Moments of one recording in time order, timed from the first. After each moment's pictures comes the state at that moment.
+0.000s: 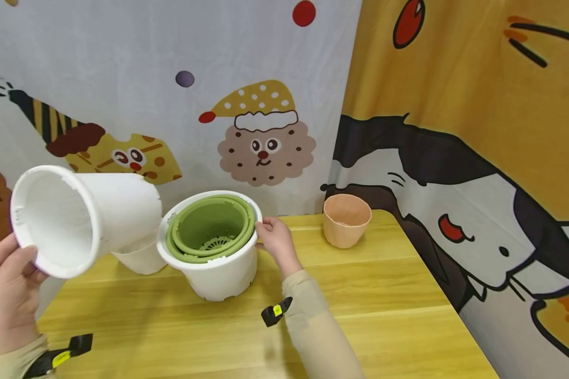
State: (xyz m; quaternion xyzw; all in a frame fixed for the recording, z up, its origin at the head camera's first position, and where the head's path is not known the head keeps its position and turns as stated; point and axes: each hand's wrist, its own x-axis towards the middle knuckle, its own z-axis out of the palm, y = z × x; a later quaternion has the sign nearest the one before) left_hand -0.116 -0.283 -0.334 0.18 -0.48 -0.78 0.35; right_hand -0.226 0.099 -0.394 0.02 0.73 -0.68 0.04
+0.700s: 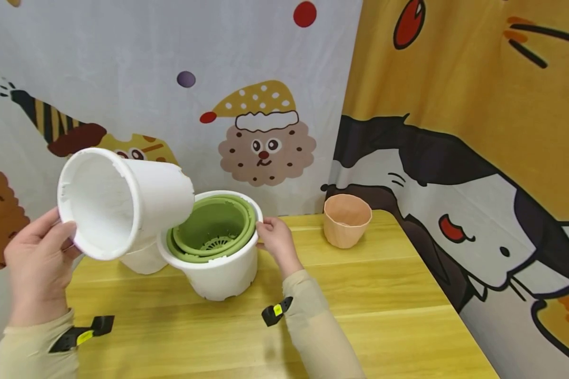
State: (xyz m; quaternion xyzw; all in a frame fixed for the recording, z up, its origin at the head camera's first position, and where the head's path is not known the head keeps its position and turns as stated) left_hand -0.136 -0.247 -0.312 0.12 -0.55 -0.78 0.28; right_hand -0.228 0.098 -0.395 0.02 0.73 -0.68 0.04
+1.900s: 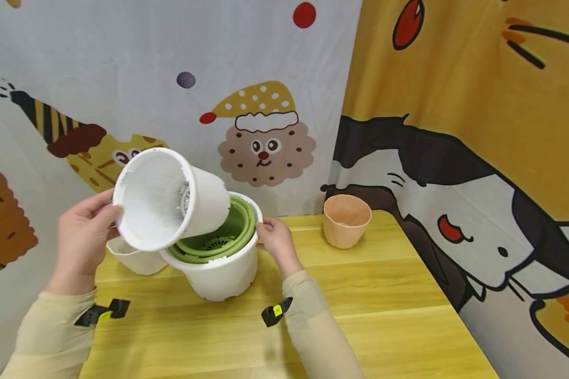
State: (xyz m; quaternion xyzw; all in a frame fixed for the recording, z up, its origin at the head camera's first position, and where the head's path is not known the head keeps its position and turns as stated) left_hand -0.167 -0.212 -0.299 0.05 -0.69 -0.69 0.20; right_hand -0.226 0.098 -0.394 0.02 0.74 -0.68 0.04
